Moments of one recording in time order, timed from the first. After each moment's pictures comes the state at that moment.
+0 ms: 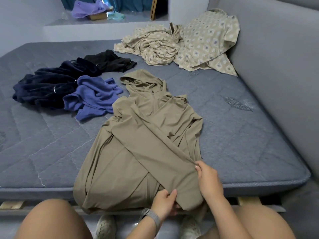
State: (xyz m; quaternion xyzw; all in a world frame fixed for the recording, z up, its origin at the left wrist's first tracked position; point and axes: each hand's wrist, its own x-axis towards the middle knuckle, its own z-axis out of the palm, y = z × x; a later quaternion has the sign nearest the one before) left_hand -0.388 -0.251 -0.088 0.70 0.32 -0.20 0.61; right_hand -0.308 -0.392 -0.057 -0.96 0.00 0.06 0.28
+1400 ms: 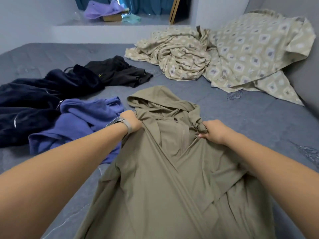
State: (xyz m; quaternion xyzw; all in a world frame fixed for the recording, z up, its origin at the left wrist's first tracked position) left_hand 0.026 0.045 0.001 0.95 0.27 -0.05 0.15; right_hand 0.115 -0.227 -0.033 -0.96 -0.22 0.15 0.07
